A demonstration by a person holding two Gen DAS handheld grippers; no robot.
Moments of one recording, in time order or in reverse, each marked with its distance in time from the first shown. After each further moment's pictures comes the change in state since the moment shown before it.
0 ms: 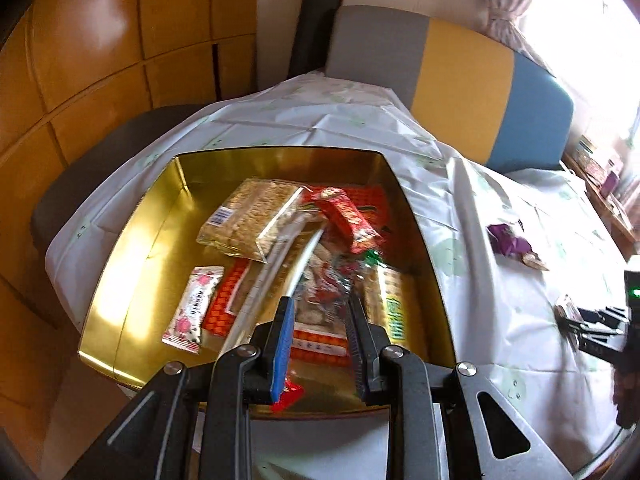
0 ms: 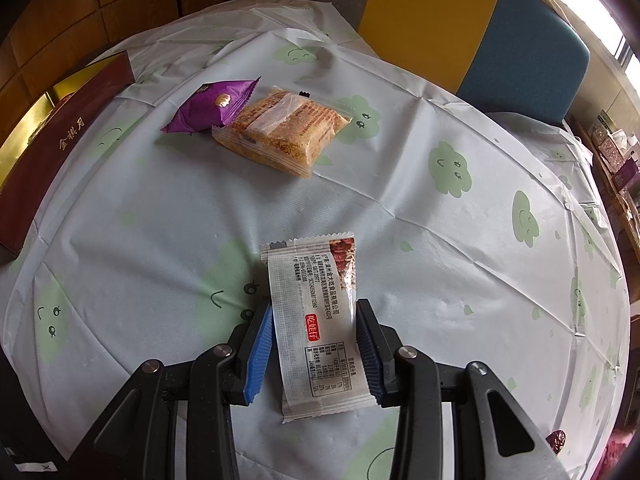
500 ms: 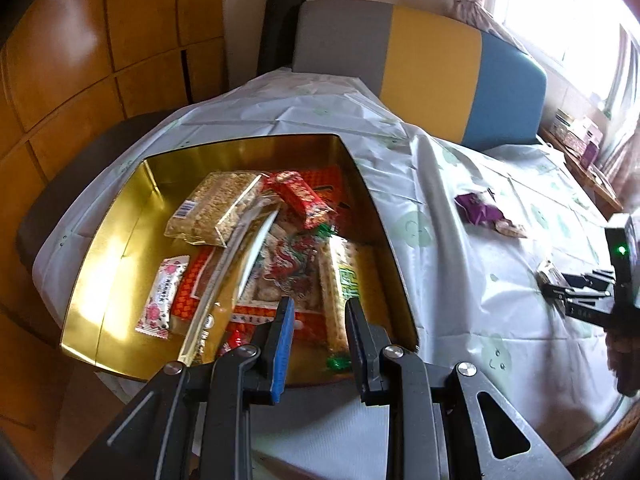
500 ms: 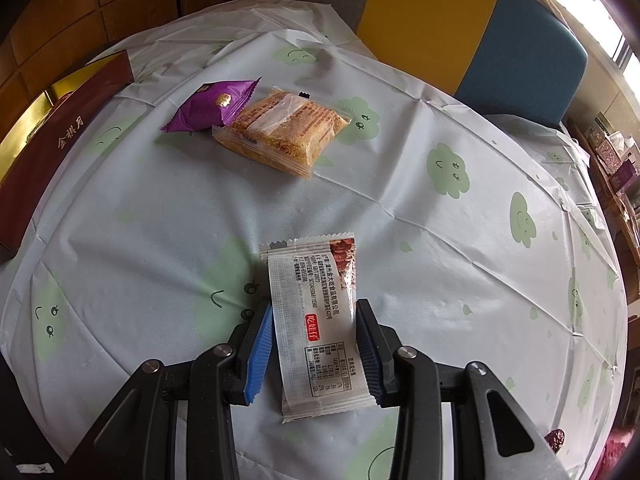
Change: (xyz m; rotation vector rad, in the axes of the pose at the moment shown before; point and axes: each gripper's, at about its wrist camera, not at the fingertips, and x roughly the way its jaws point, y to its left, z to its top) left arm -0.006 -0.026 -0.018 0.091 0.009 -0.053; right arm -0.001 0.001 -0.001 -0.003 -0.007 -0.012
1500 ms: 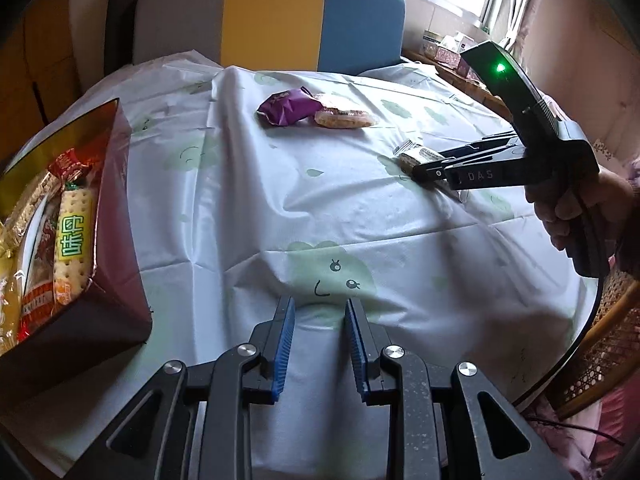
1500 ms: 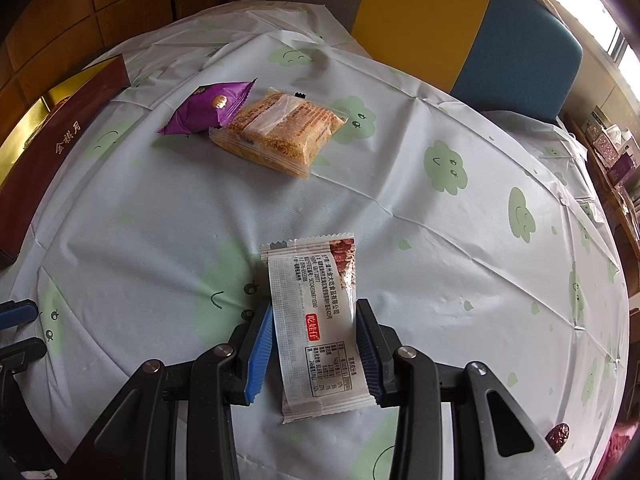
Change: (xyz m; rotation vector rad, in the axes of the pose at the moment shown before) left arm 0.036 -0.115 -0.066 0.313 0.099 -0.361; right arm 0.001 0.000 -0.001 0.017 -0.004 -0.001
